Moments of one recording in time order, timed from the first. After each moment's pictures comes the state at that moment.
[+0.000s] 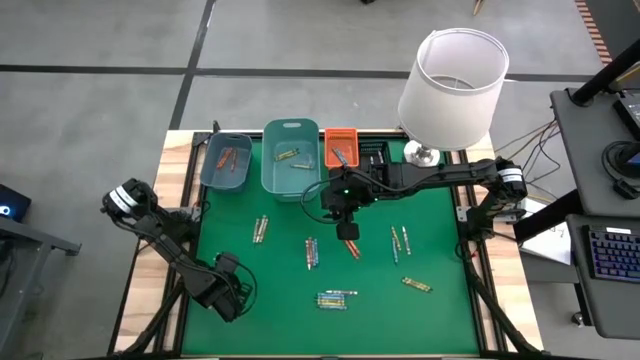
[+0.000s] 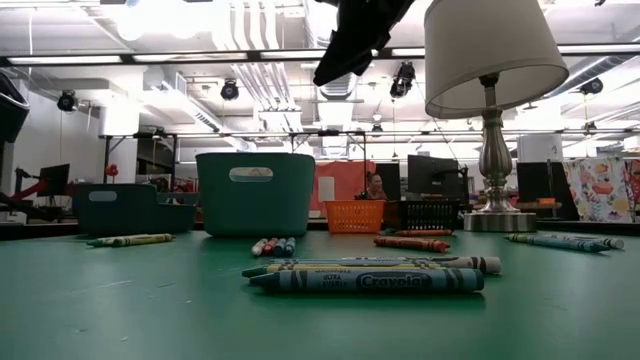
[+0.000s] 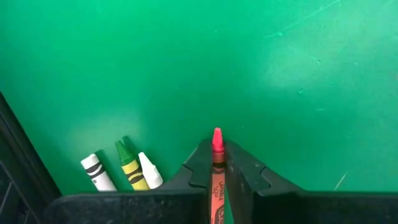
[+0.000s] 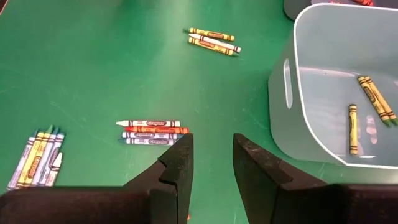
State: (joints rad) left arm -0.84 1.64 0.85 -0.90 -0.05 -2.00; right arm -0.02 1.72 1.52 -0.64 -0.08 -0.14
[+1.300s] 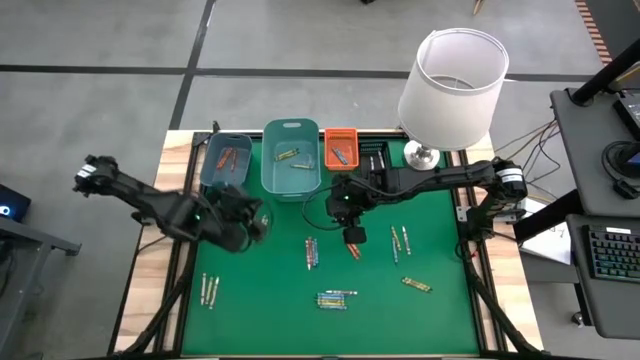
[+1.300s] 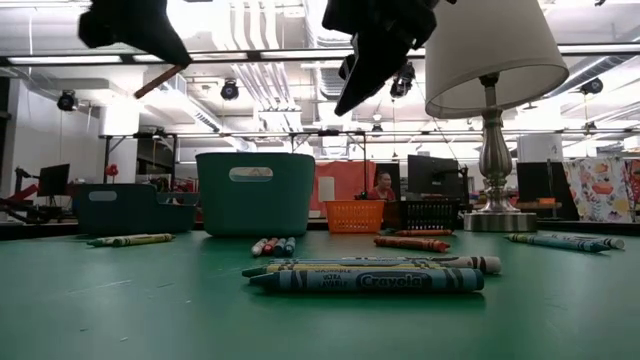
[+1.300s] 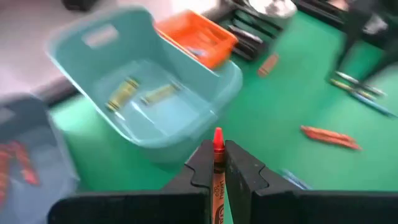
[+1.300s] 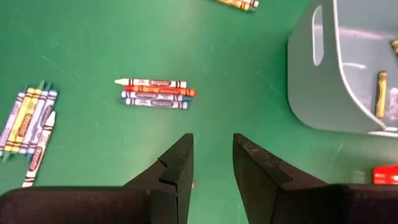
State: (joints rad) left arm -0.40 1.13 1.02 -0.95 -0.87 -1.02; right arm -0.02 1.71 1.43 -0.67 -0.09 -0.17
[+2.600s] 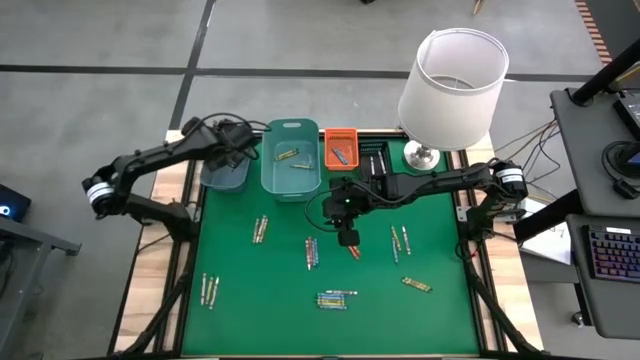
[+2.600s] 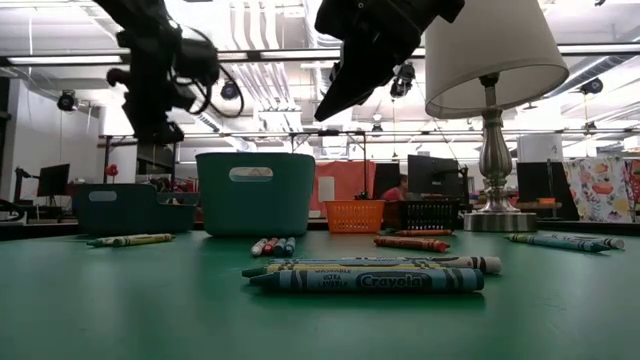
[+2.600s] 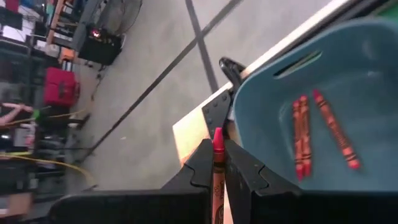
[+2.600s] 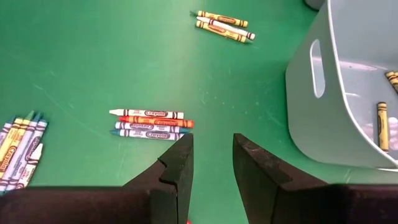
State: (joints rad) left arm 0.65 1.32 0.99 -1.06 -0.93 -0.25; right arm -0.02 1.71 1.33 -0.43 -0.09 -0.17
